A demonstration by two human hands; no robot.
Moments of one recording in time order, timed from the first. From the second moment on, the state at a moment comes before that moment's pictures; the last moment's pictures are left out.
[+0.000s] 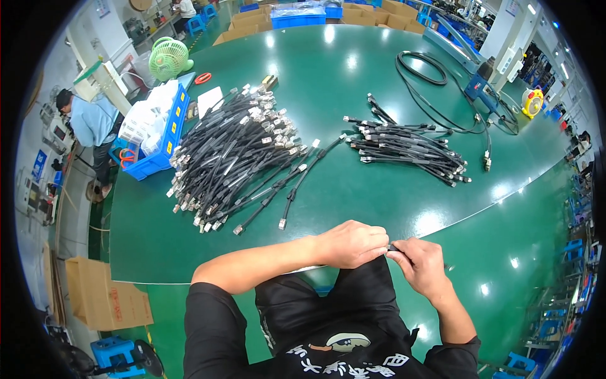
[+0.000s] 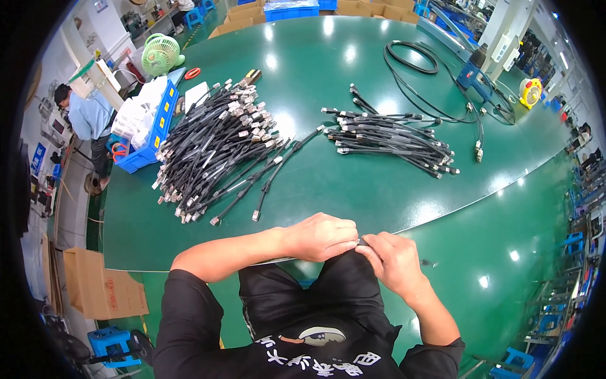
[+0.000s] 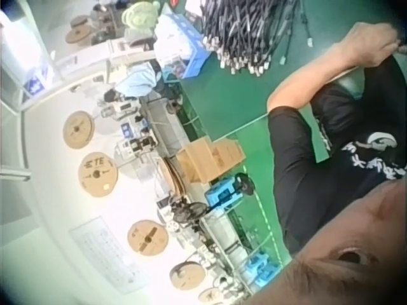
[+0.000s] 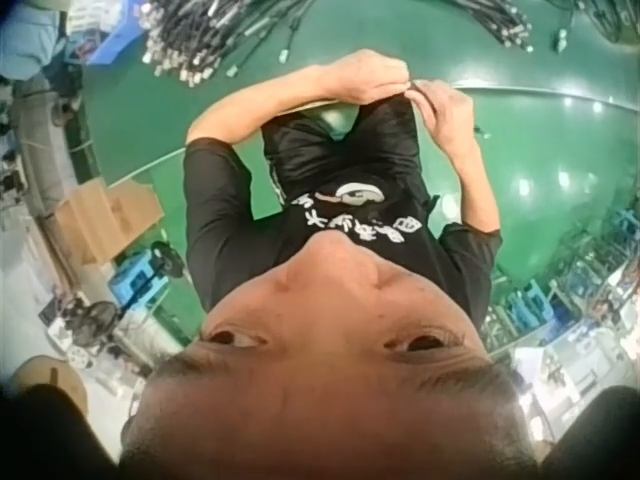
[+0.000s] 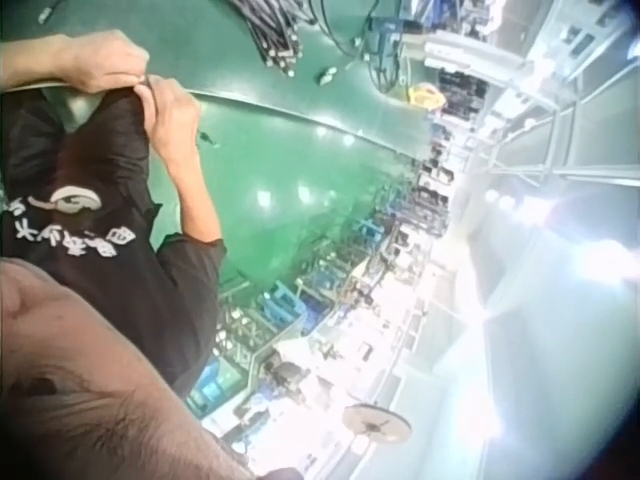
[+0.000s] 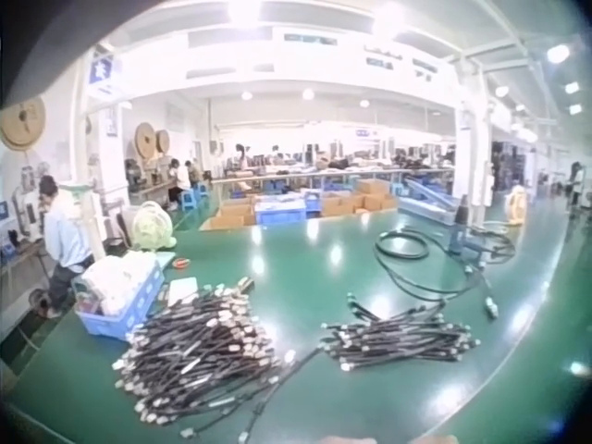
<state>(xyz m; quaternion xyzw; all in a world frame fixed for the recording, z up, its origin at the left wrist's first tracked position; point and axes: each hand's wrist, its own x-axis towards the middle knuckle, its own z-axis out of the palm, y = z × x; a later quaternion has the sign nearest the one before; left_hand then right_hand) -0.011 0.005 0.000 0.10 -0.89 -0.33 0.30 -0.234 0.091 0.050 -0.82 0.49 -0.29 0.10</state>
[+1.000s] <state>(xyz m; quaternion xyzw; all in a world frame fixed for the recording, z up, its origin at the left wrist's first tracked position) -0.008 0.005 0.001 0.11 -0.88 -0.34 0.33 -0.234 0.085 0.070 -0.67 0.57 -0.29 0.37</state>
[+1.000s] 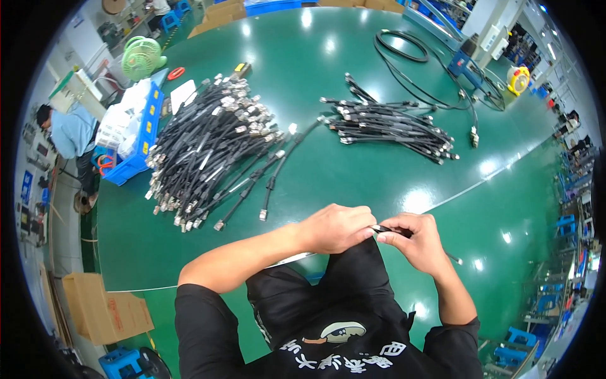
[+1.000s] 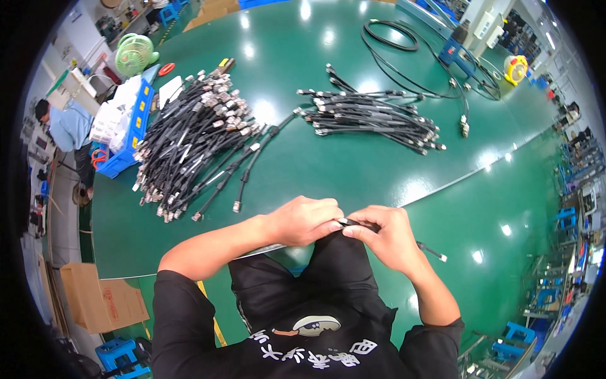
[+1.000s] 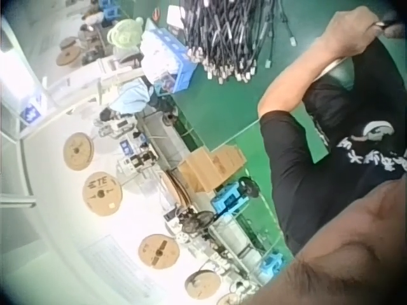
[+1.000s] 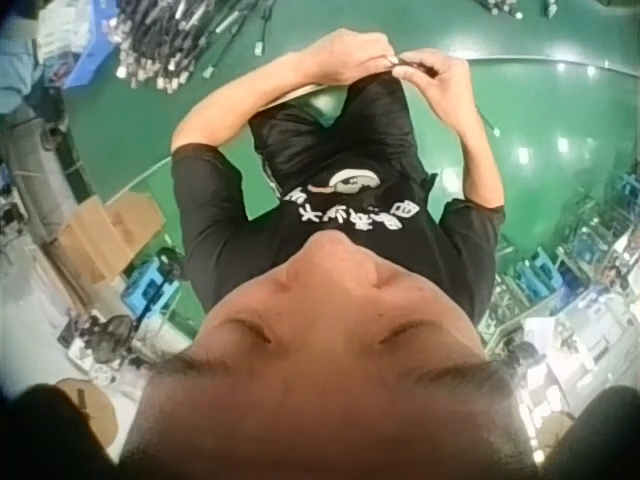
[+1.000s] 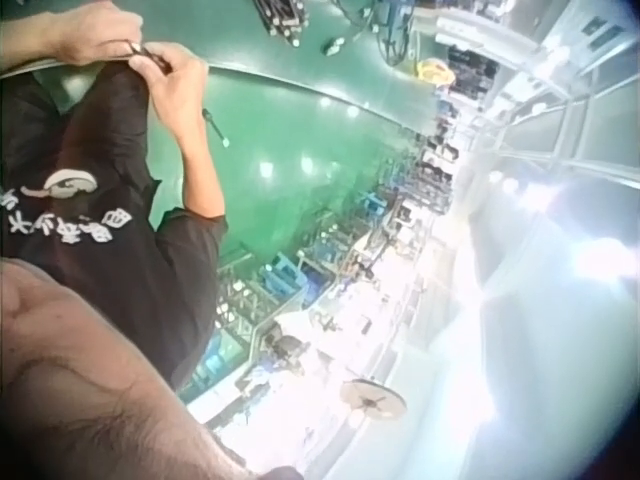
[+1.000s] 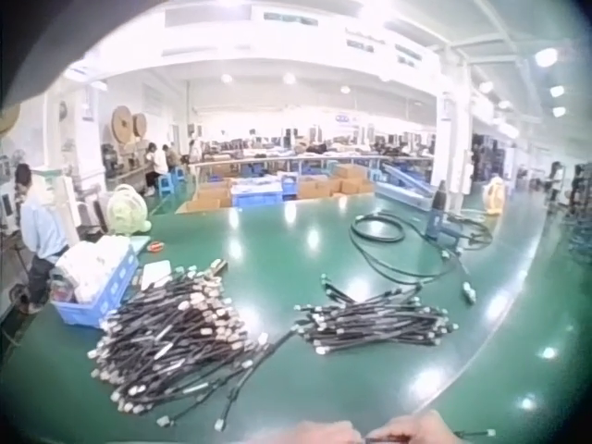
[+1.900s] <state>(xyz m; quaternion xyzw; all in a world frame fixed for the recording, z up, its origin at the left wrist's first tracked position) -0.008 -0.006 0.005 0.09 -0.88 -0.28 0.36 -0.235 0.078 0.063 -0.83 0.45 -0.30 0.12</state>
